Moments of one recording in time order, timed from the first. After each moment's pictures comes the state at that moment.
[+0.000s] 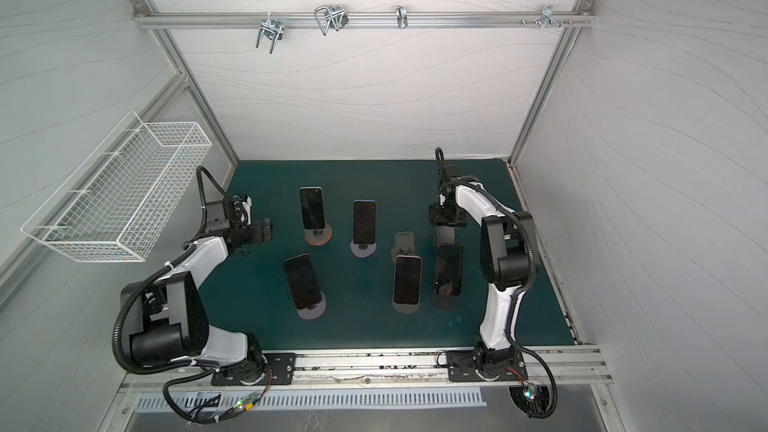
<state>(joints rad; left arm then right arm) 0.27 1.44 0.81 -0.24 0.13 0.07 0.24 1.93 1.47 -0.88 -0.03 0.16</state>
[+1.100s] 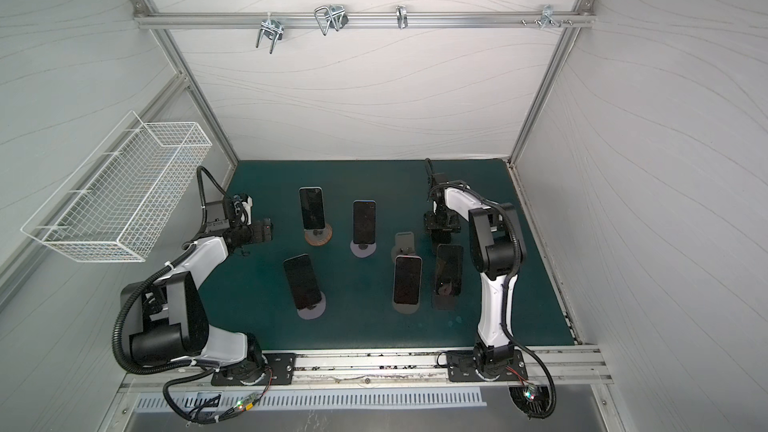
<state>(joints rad) 0.27 1.44 0.81 -0.24 0.14 0.07 0.28 2.06 1.49 -0.88 0.03 0.17</state>
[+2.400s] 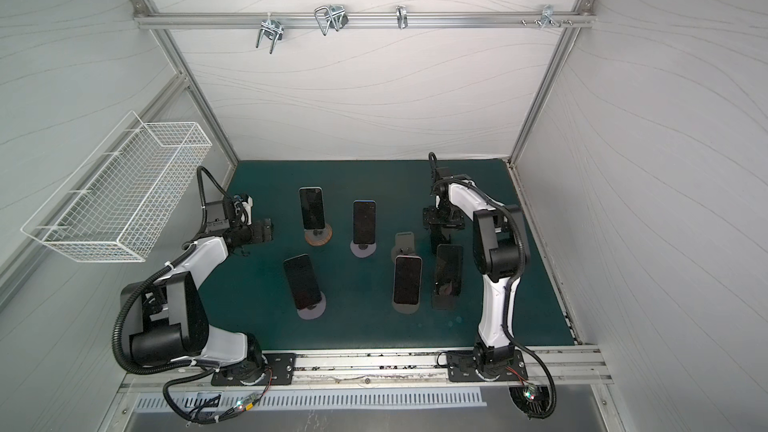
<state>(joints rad) 0.27 1.44 0.81 -0.24 0.15 0.07 0.26 2.00 1.55 -0.95 -0.02 0.21</state>
